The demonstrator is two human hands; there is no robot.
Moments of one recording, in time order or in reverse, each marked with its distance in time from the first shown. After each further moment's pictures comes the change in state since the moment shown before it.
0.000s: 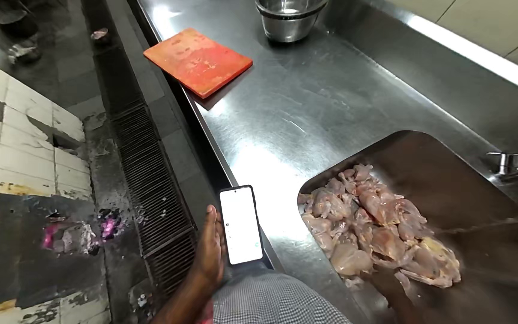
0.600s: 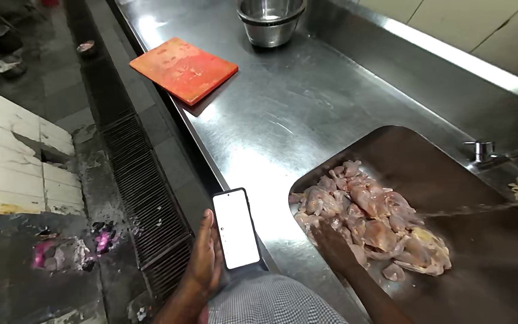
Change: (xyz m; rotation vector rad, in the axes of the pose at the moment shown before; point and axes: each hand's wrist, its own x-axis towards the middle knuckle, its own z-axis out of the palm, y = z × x) left_hand -0.003 0.003 0.007 -0.076 -0.073 -0.015; right_hand -0.036 -0.134 0.032 -0.568 0.177 -0.800
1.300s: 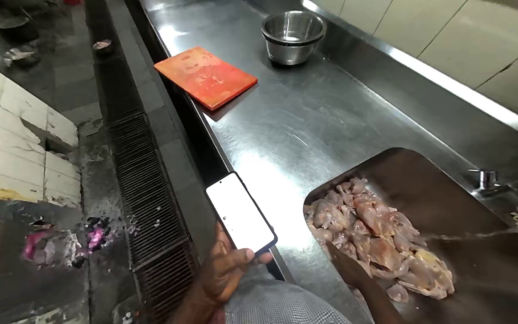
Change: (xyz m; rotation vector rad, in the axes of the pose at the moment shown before) left_hand -0.008 -0.007 -0.037 -0.644 -0.498 0.110; right_hand -0.004 0.004 -0.016 0.275 -0.328 0.254
